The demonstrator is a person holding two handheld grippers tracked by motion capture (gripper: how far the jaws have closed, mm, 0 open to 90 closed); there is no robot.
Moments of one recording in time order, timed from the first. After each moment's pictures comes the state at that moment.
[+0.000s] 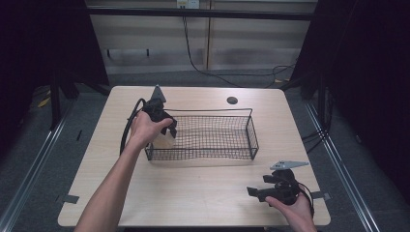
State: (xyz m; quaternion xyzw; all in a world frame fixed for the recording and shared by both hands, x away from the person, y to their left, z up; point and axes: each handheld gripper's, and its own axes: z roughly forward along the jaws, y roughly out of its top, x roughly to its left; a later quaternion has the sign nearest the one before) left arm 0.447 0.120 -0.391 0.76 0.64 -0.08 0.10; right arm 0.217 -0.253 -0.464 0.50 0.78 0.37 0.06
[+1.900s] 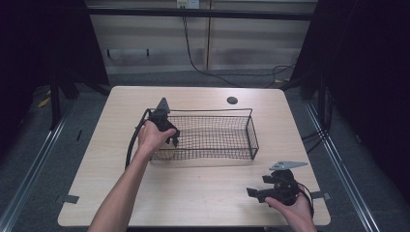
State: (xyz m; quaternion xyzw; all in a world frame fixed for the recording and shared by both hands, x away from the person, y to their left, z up) left arm 0.449 0.109 -0.435 0.76 0.64 -0.07 0.05; right arm 0.217 -0.251 -0.464 0.50 0.79 0.36 0.06
